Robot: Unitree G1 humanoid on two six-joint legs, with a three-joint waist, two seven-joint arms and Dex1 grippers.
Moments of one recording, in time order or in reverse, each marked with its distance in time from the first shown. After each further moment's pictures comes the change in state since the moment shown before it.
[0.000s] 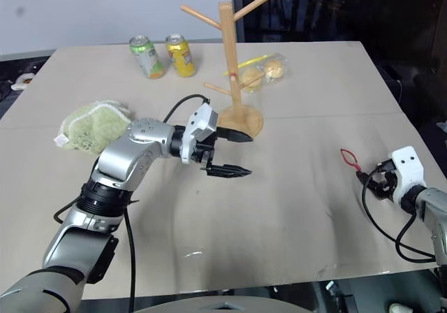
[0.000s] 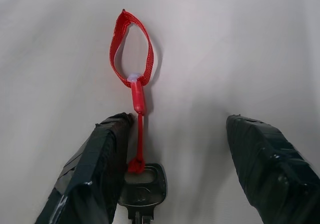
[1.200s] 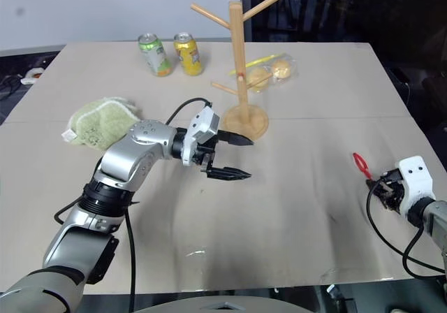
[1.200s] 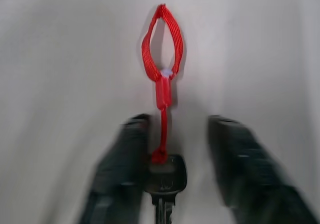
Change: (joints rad) left arm 0.000 -0.004 -0.019 0.030 0.000 -0.017 -0.020; right arm 0.125 0.001 -0.061 -0.173 0.034 0.111 -0.071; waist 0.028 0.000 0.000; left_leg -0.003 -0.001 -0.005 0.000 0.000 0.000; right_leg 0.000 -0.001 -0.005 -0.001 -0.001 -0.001
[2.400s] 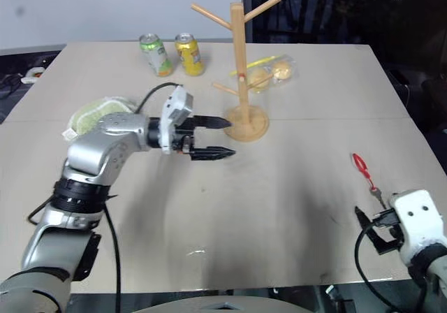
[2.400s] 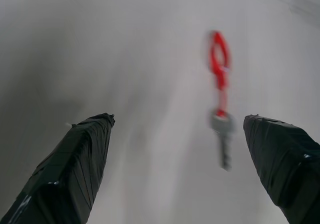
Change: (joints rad) left arm -0.033 0.059 0.083 -0.018 -0.086 0.099 0.093; right arm 0.473 0.163 -0.198 -0.685 0.001 0.085 -0.173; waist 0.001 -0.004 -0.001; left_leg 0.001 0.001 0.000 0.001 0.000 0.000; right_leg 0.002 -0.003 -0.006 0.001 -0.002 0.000
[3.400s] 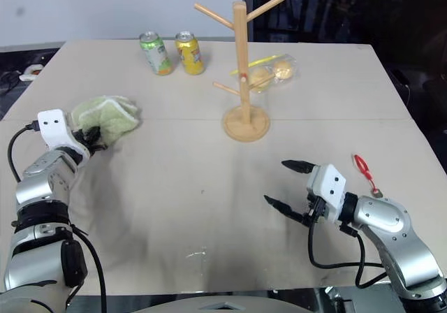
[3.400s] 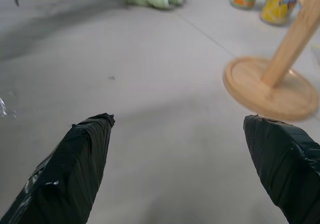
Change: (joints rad) left arm 0.169 0.077 0.602 0.662 0.229 -0.273 0.863; right arm -0.476 -0.073 0.602 0.336 -0.001 -0.508 0.373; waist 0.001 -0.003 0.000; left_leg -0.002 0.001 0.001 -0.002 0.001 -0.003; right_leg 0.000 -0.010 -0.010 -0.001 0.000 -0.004
